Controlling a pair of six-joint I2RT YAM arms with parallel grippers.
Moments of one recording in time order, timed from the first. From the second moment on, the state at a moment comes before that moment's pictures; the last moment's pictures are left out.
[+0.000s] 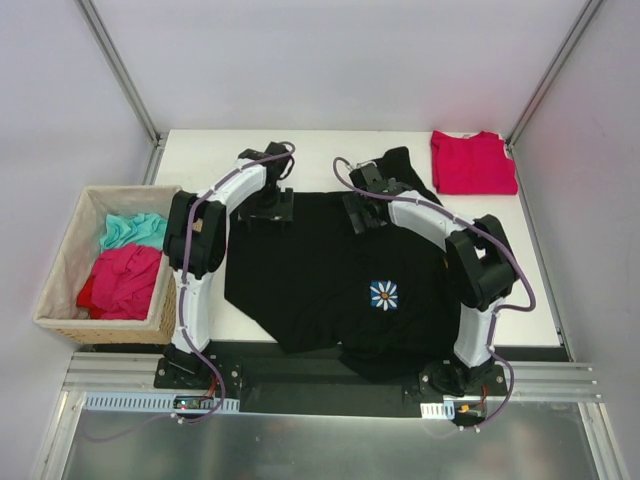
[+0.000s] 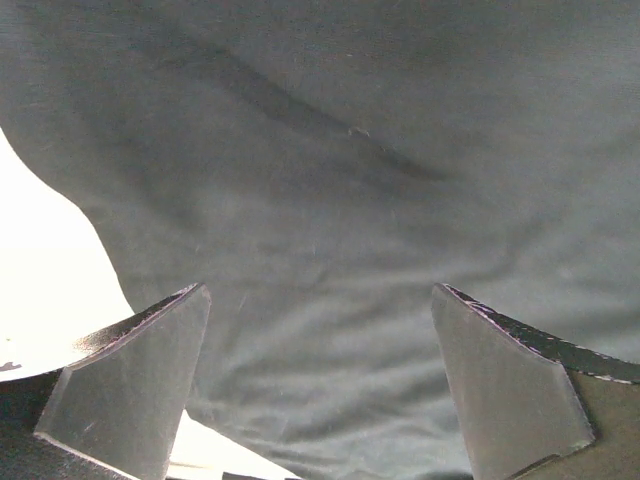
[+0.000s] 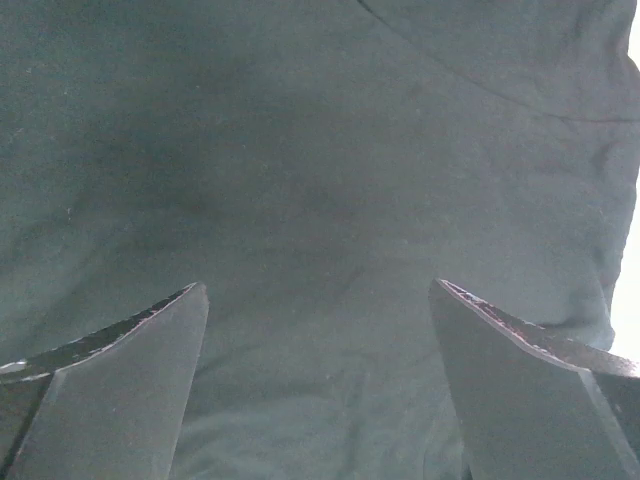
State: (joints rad) left arm -0.36 2.11 1.74 -1.05 -0.12 -0.37; right arm 0.58 1.91 1.40 -0.52 0.38 0.09
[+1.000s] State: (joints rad) left arm -0.35 2.15 1.67 -1.08 -0.14 -0.36; right arm 0.53 1.86 1.23 -0.64 0.42 0.26
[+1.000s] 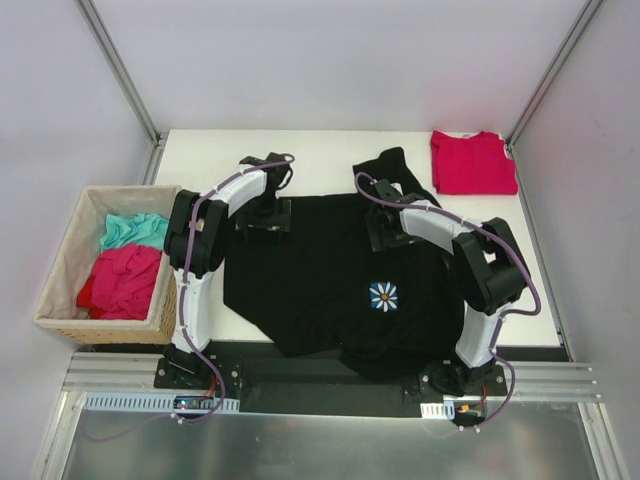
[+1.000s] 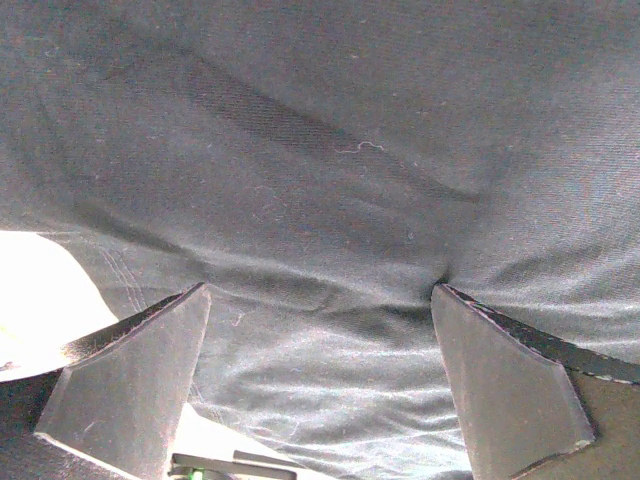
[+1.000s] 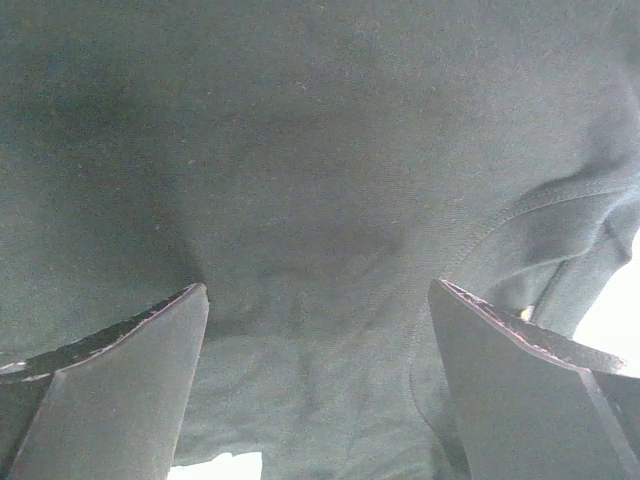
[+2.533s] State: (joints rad) left arm -0.13 2.37 2.06 -1.21 -0.11 -0.38; right arm 0.35 2.14 1.82 -0.87 0.32 0.30
